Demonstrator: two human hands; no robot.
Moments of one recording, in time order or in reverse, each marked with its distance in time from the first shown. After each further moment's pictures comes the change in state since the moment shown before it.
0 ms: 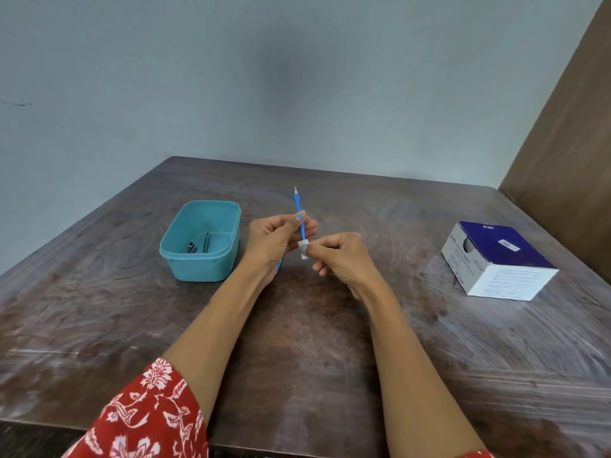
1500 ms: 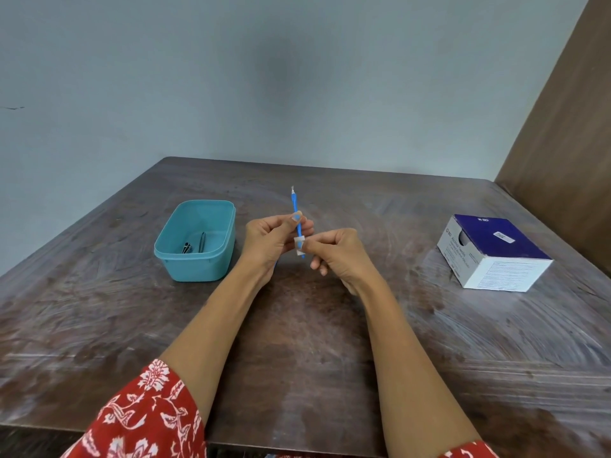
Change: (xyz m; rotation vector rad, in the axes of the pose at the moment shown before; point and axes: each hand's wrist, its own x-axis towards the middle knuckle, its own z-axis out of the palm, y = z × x) left_hand 0.001 -0.005 0.000 -0.012 -0.025 0.005; right_hand 0.003 0.005 -0.001 0.080 -0.021 -0.007
